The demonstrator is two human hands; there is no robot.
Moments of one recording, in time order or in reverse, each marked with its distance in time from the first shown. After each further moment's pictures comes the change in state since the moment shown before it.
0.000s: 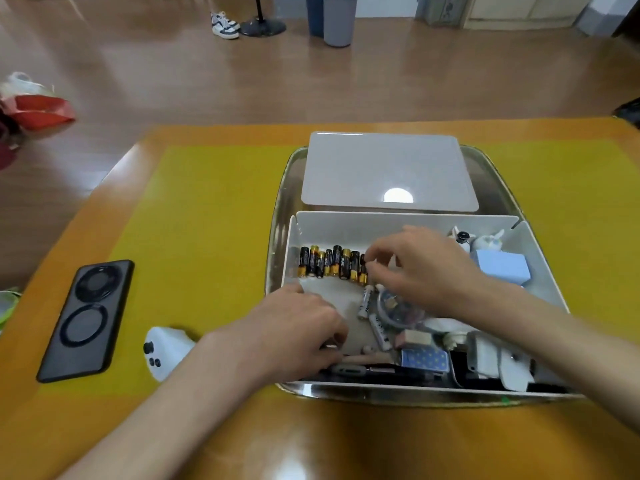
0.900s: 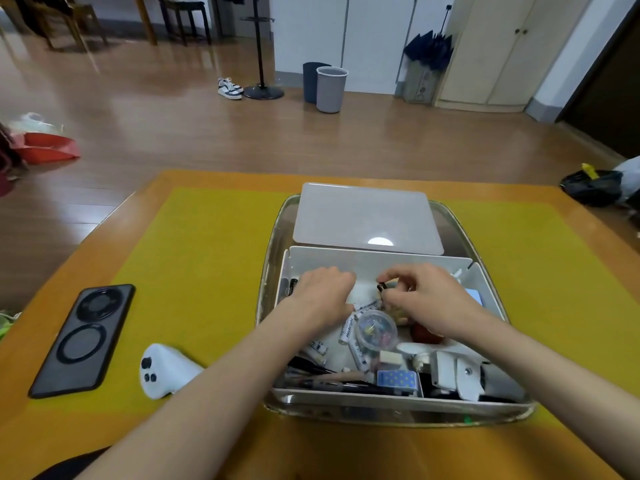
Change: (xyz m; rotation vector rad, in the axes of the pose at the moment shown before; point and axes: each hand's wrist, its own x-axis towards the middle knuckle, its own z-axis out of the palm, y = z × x) left_hand 0.096 -0.009 0.007 -0.020 0.242 -0.313; right_hand -0.029 0.022 -0.020 0.314 0.042 0.295
